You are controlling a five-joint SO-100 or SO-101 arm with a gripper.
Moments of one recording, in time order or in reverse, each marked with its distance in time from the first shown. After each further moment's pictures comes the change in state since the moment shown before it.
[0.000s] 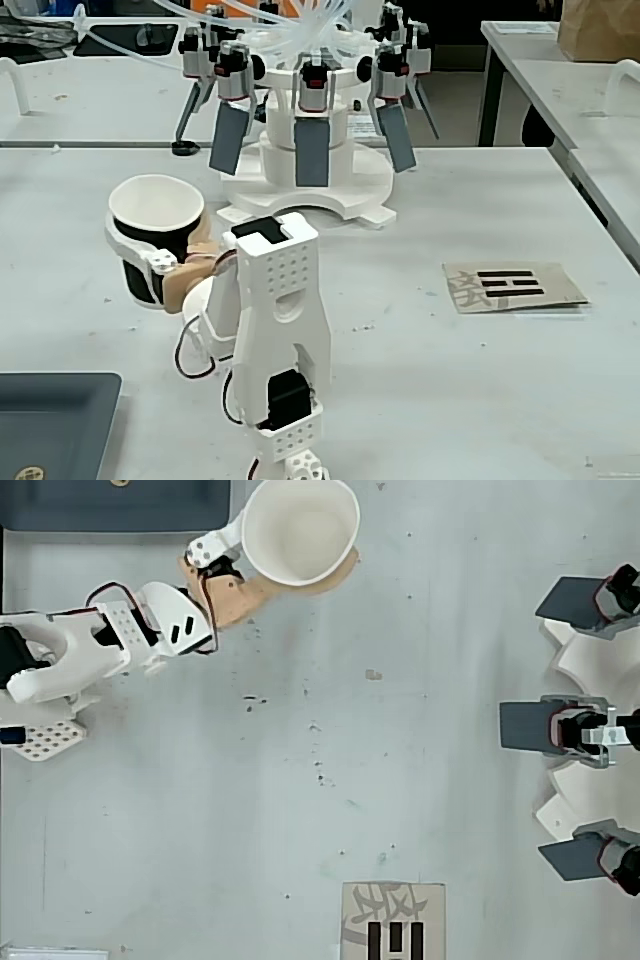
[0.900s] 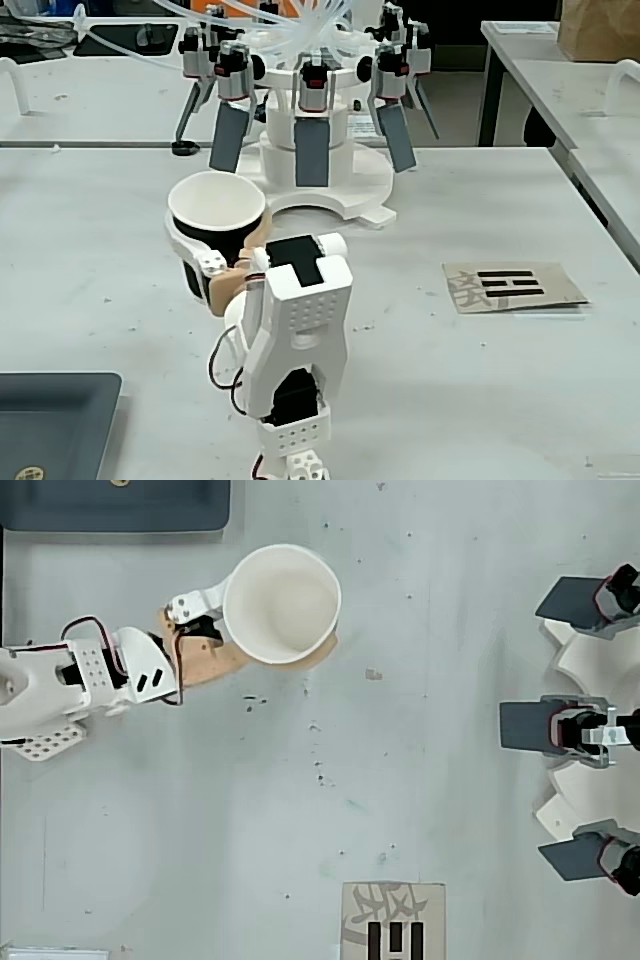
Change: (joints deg) arm 11.6 17.6 17.3 0.0 -1.8
